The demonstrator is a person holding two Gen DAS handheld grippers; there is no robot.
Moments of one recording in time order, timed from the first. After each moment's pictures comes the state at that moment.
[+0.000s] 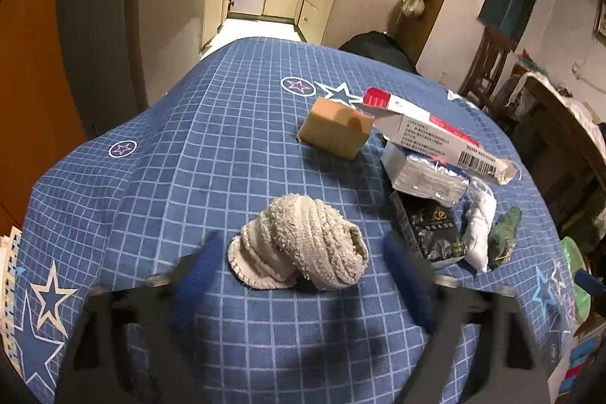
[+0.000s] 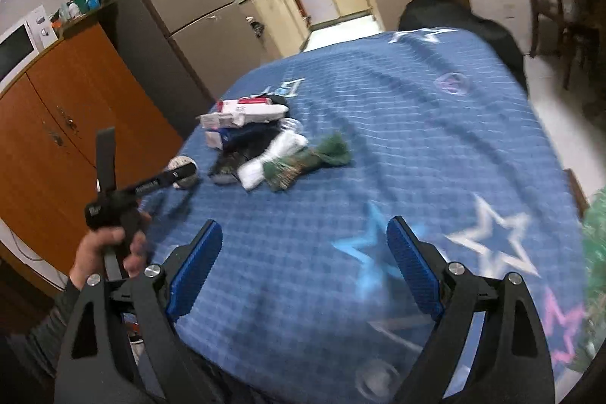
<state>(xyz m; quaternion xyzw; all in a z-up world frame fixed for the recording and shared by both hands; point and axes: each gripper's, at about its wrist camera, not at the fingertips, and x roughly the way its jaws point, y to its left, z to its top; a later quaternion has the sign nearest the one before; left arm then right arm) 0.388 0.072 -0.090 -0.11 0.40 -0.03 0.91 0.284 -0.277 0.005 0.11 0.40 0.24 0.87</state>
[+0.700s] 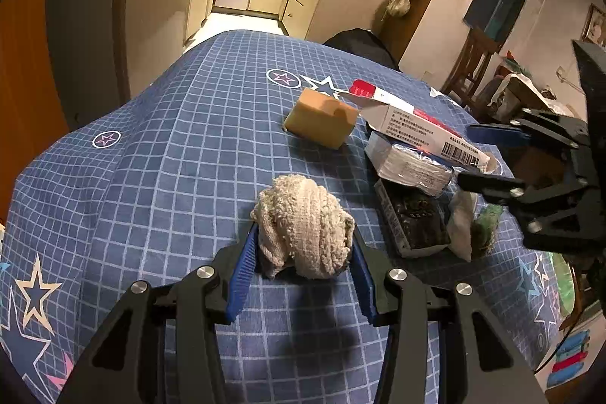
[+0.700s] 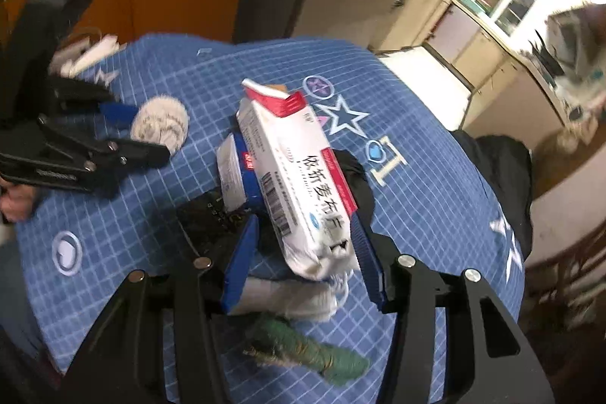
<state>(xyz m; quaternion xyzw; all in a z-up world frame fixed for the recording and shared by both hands) 0.376 0.071 -0.101 -0.13 0.40 -0.07 0.91 0.388 -0.095 0.014 -0.36 0.35 0.35 0.79</state>
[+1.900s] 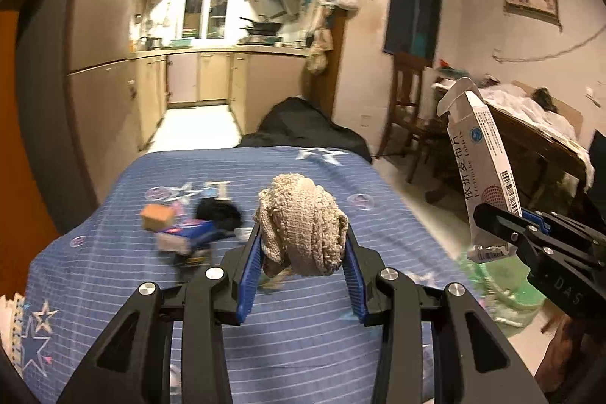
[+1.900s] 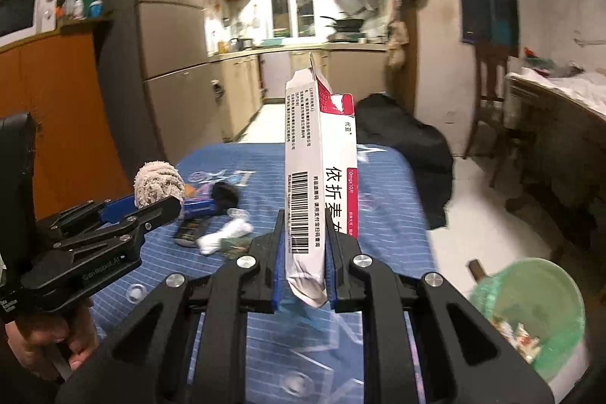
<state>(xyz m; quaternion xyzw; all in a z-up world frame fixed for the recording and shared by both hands) 0.256 -0.155 0.038 -0.02 0.25 -0.13 0.96 0.222 -0.316 0.099 0.01 0.25 0.11 0.96</state>
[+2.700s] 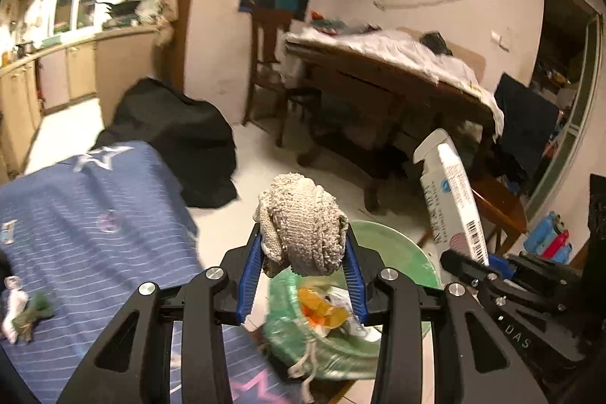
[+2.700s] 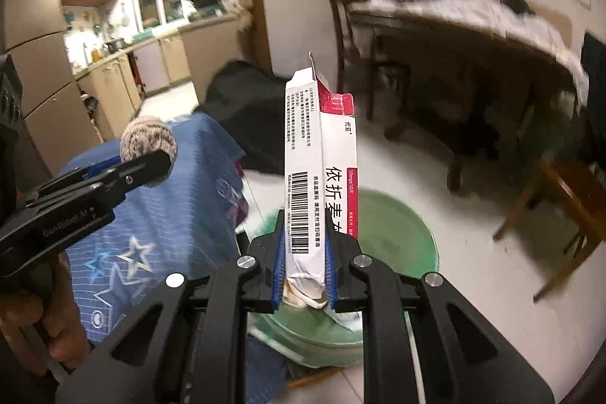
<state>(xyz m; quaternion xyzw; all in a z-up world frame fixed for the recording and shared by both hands) 0.302 -0.485 0.028 0.02 0.31 -0.35 0.88 0.197 -0.570 0.052 0.09 0.34 -0.10 0.93</state>
